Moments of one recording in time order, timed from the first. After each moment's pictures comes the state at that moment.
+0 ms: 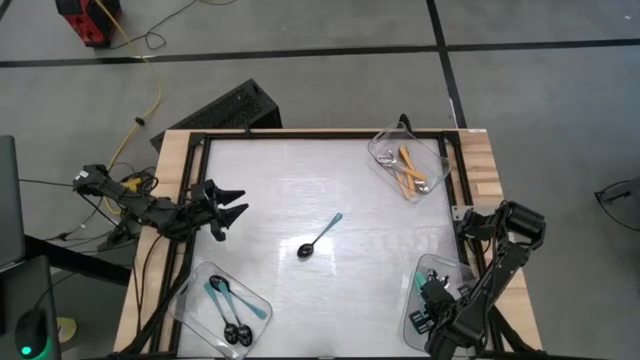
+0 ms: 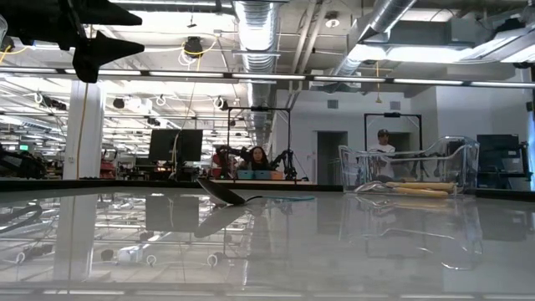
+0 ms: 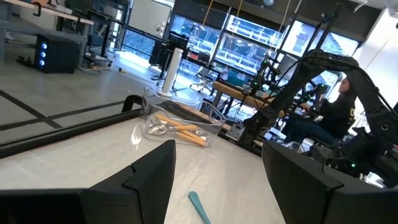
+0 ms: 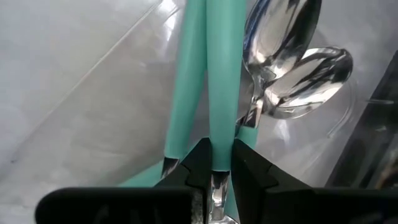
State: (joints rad) left arm -0.44 0.34 0.21 0.17 -0.82 -0.35; right arm 1.05 1.84 1.20 -1.16 0.06 2.16
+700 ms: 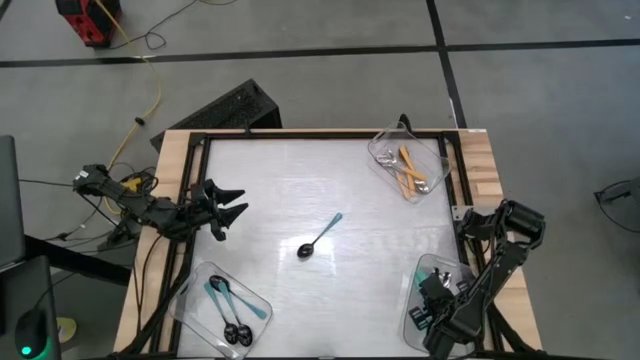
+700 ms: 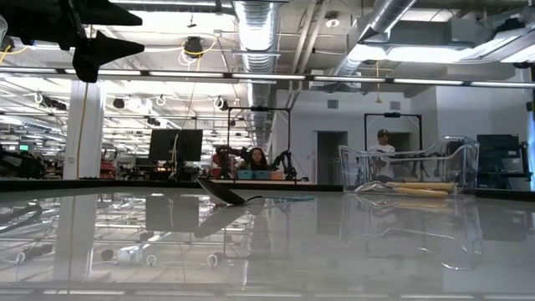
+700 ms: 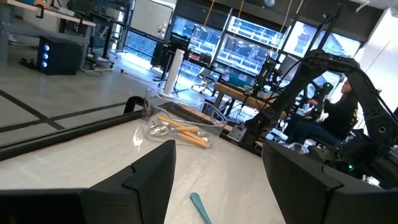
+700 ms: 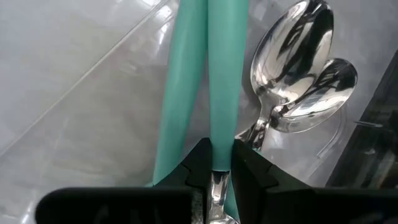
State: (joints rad) left arm -0.44 0.34 0.21 0.17 -0.83 -0.34; right arm 1.04 1.84 1.16 -1.13 0.06 2.11
